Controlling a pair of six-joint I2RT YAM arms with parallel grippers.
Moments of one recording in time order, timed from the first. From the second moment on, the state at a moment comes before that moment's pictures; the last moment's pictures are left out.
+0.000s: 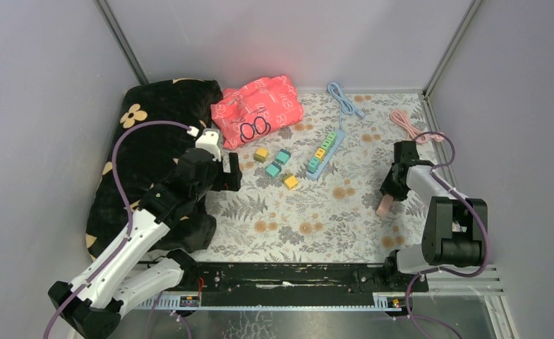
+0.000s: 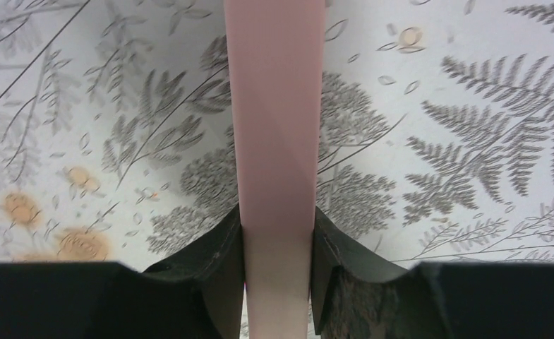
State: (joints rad) left arm -0.57 0.86 0.92 -0.61 -0.23 -0.31; right arm -0.09 1.46 0.79 -0.55 0.17 0.44
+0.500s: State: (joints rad) left arm -0.62 0.94 0.92 -0.61 -0.10 -0.38; right arm 0.17 1.33 0.79 -0.58 0.15 0.67
